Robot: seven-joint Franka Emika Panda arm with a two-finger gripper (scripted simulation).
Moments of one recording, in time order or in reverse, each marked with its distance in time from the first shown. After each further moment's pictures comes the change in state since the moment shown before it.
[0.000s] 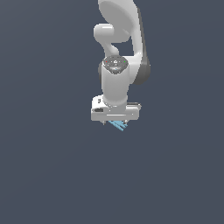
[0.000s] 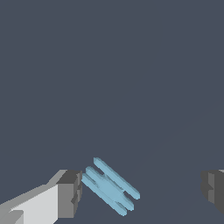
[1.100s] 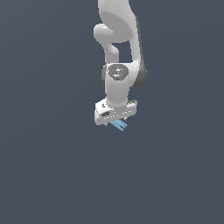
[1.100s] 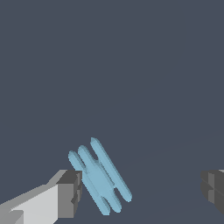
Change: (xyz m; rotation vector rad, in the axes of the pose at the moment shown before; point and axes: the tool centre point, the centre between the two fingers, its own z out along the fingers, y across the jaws) arm -0.032 -0.006 0.040 -0.012 -0.011 -0.316
